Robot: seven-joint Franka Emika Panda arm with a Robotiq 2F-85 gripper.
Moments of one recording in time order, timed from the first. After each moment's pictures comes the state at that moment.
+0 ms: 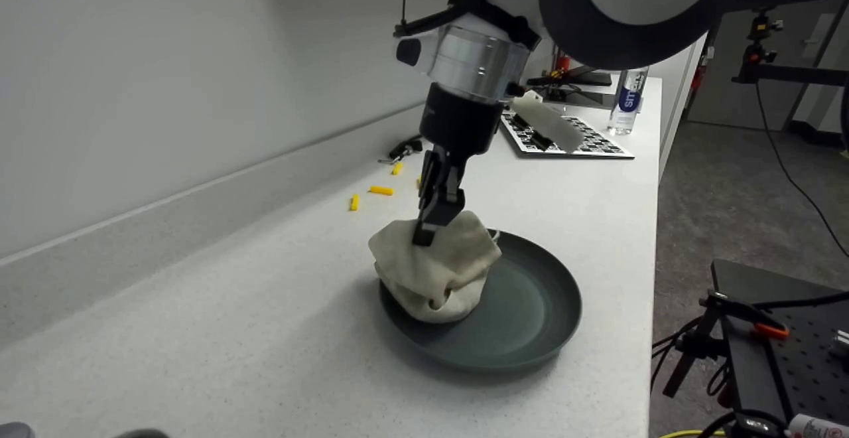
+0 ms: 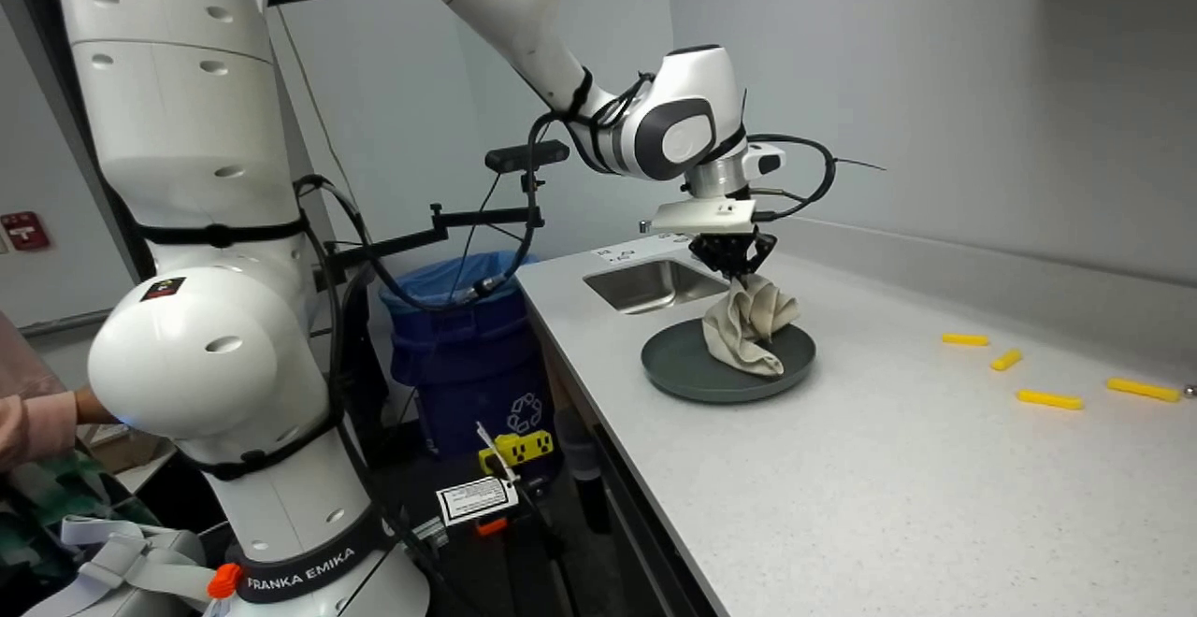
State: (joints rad) arm 0.11 0.17 0.19 -2.21 0.11 2.64 -0.43
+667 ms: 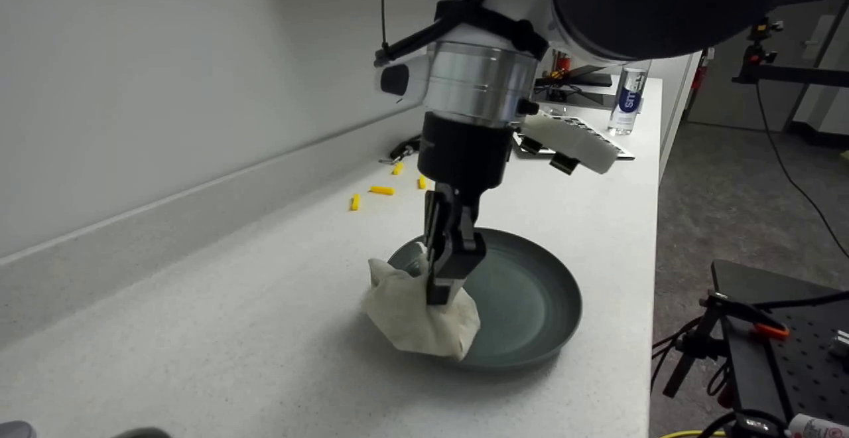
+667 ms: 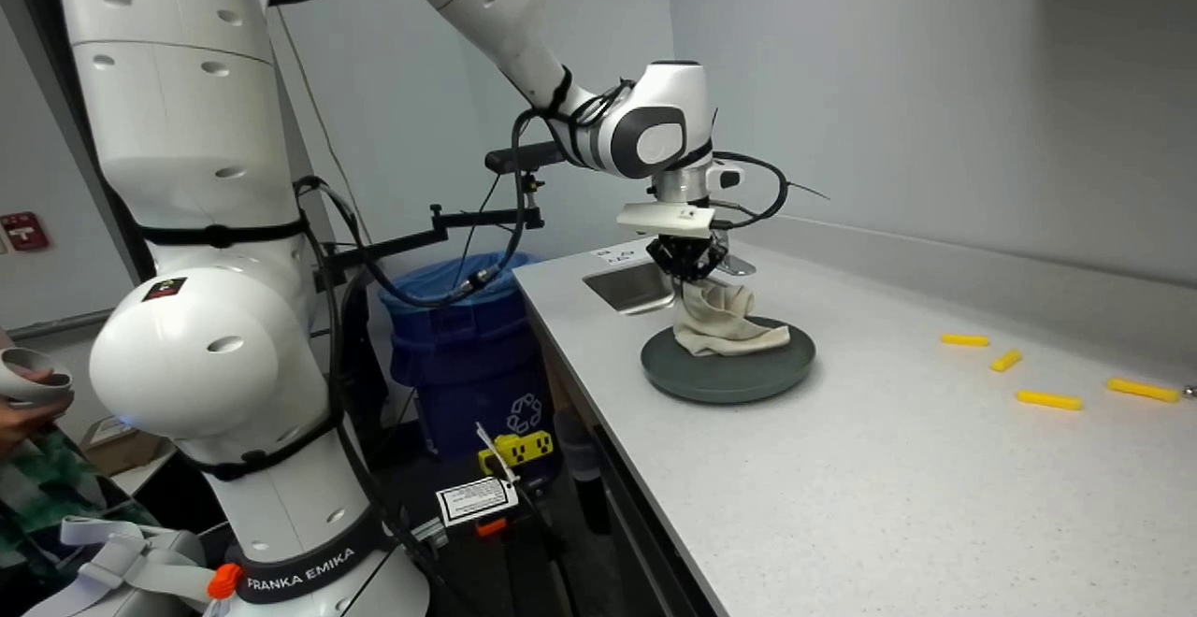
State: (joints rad) arm 0.12 0.16 0.29 -2.20 0.19 2.50 -0.44
